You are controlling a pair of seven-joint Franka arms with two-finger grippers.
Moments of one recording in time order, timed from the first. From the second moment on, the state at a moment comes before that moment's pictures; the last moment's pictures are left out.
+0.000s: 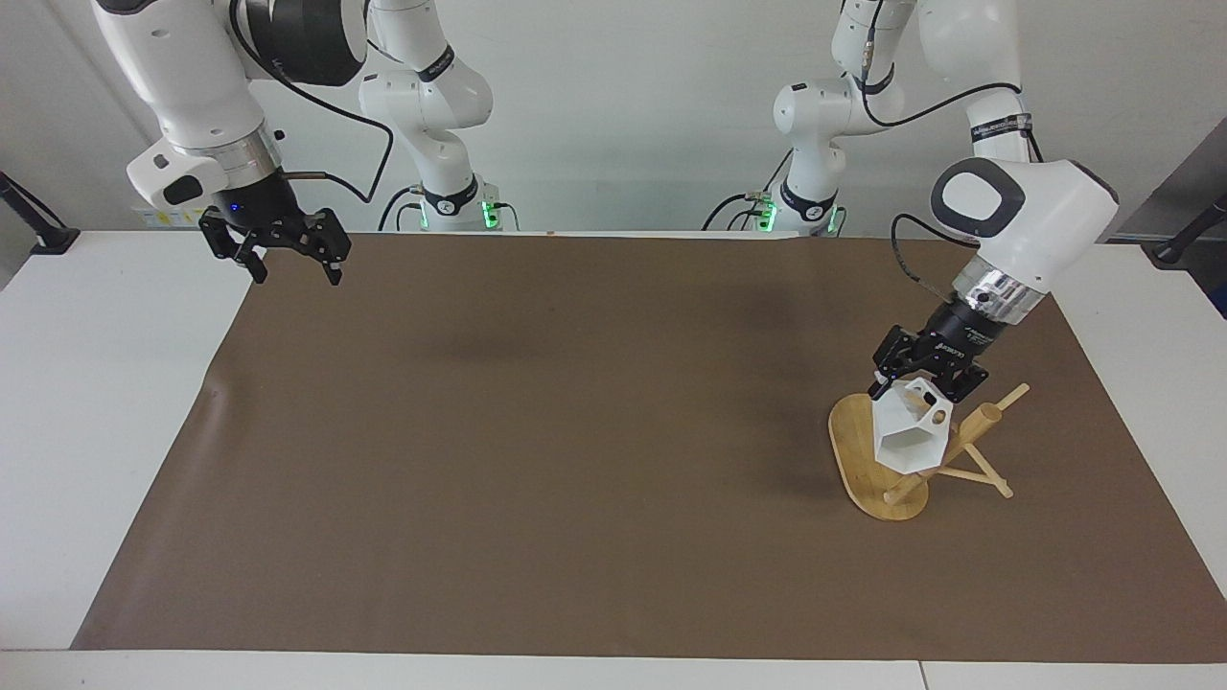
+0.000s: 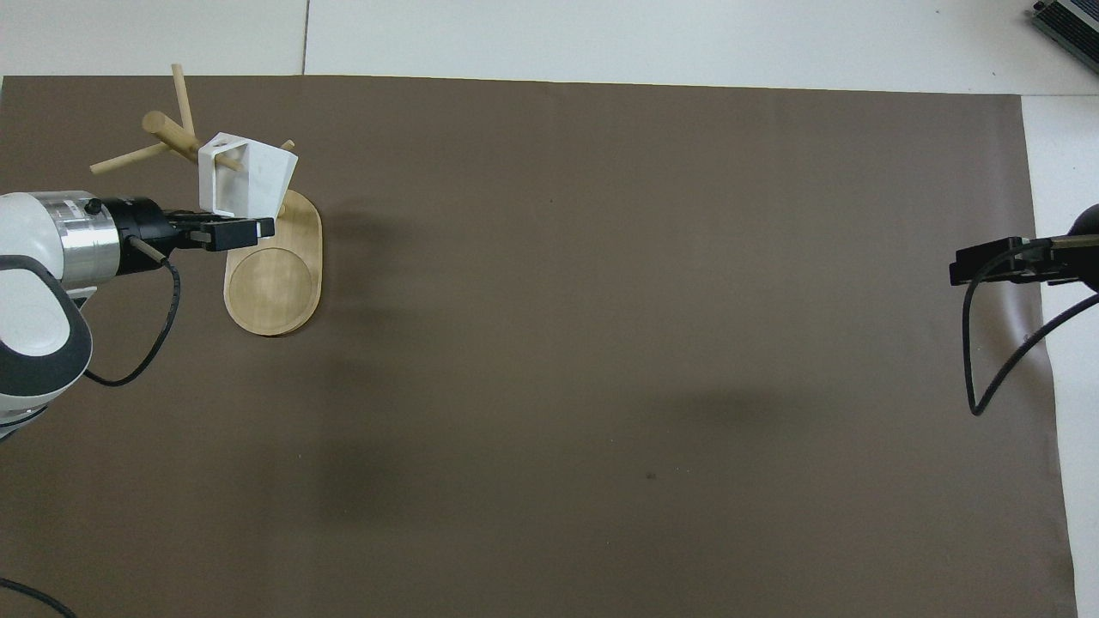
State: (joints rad) left arm 0.04 0.07 -0.09 -2.03 -0.64 2.38 -2.58; right arm 0.04 -0.03 -0.09 -1.66 -0.02 1.69 -0.03
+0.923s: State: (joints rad) left arm 0.05 -0.02 -0.08 -2.02 -0.64 2.27 -2.43; right arm 0.04 -0.03 -0.09 -1.66 -0.02 1.69 -0.03
